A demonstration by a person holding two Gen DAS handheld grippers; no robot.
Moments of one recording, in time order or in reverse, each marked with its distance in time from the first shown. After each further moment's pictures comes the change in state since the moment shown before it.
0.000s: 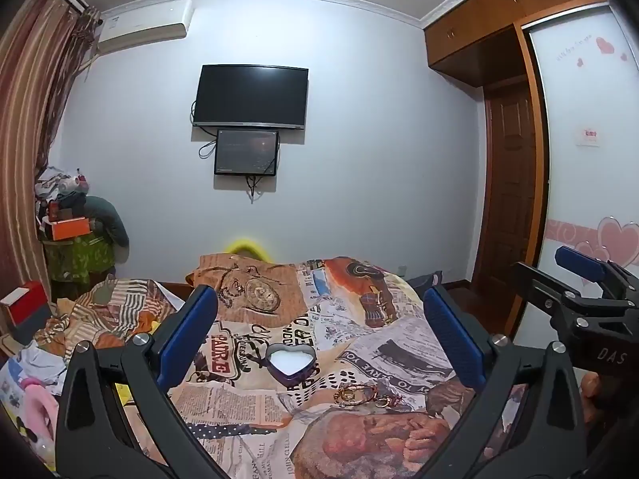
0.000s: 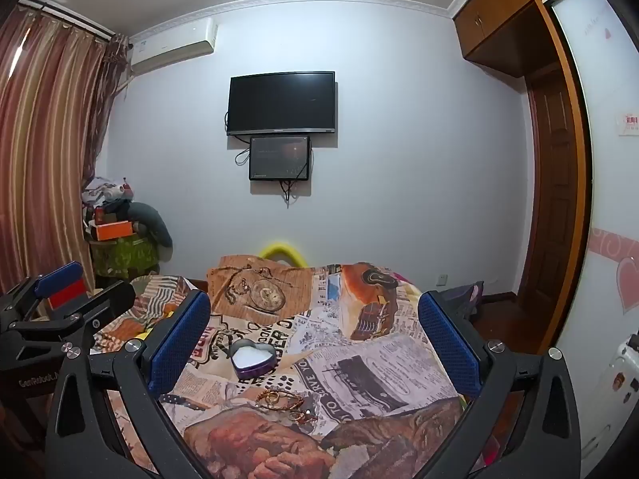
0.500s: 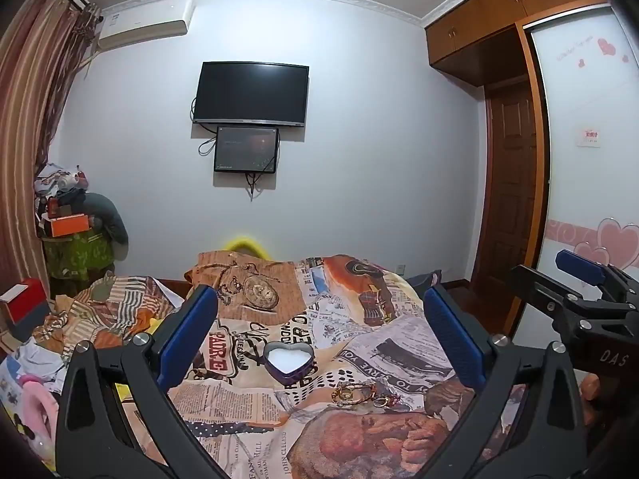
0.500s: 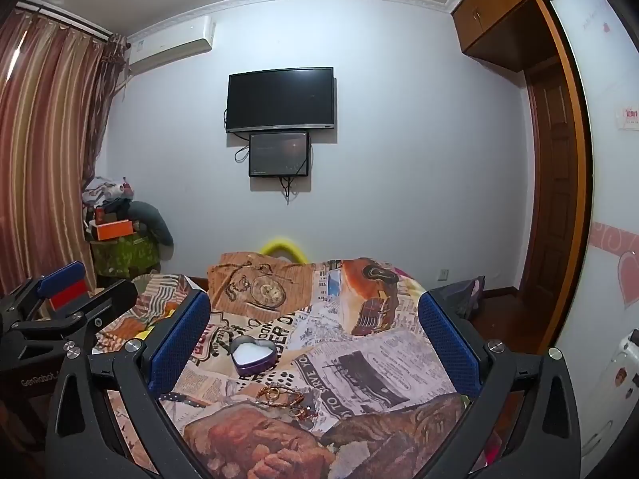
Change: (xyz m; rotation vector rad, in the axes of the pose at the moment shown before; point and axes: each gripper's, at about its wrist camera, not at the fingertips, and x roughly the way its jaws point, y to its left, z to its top) left arm 0.005 -0.002 0.000 0.004 0.007 -0.010; right arm 0.000 -0.004 -0.001 0.010 0.008 0.006
